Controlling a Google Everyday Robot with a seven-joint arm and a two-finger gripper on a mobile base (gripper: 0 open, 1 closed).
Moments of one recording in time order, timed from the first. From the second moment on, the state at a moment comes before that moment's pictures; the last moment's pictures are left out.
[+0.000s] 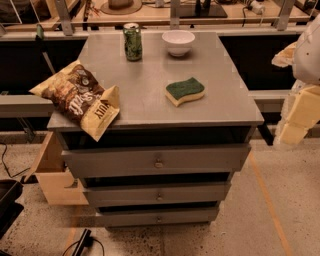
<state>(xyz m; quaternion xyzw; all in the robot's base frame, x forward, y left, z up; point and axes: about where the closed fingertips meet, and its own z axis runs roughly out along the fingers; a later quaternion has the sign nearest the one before) 0.438 -0.216 0.979 -0.60 0.78 -0.04 0.16</state>
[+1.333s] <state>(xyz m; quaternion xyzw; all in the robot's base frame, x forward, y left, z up) 0.508 -0.175 0.930 -0.51 0.80 0.09 0.29</state>
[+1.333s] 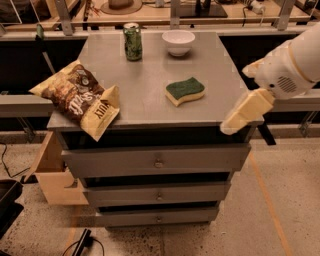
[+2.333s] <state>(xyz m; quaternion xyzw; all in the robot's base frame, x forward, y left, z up) 0.646 -0.073 0.985 -0.45 0.71 0.17 0.52</state>
